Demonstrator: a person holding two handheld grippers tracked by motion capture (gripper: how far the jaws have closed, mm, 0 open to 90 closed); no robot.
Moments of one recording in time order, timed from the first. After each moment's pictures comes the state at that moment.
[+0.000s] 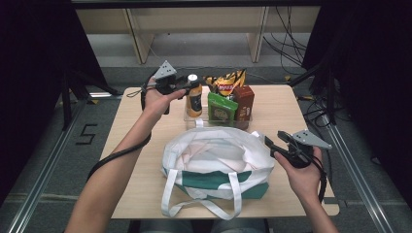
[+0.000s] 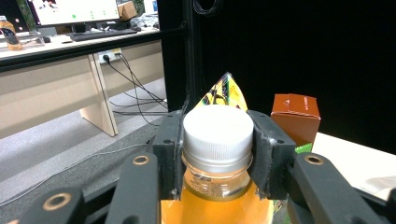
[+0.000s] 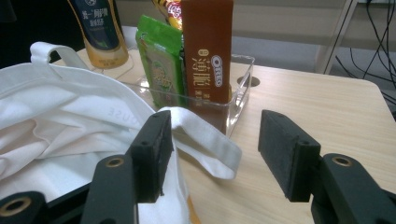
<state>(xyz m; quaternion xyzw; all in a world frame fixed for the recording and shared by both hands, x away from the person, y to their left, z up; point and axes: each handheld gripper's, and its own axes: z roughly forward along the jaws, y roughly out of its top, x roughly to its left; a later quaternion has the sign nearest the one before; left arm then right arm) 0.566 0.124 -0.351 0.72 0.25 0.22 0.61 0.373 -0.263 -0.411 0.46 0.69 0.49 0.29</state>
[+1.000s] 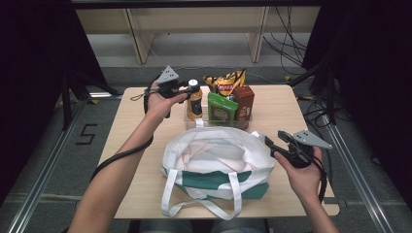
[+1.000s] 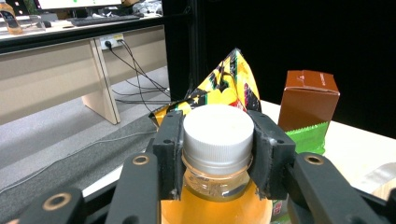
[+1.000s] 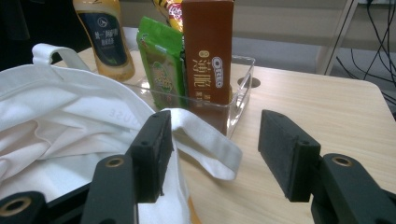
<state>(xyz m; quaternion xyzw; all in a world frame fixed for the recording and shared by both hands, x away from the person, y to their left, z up) 0.572 0.123 -0.373 0.73 0.27 0.22 0.59 0.371 -0.262 -0.410 0.47 0.68 0.49 0.28</state>
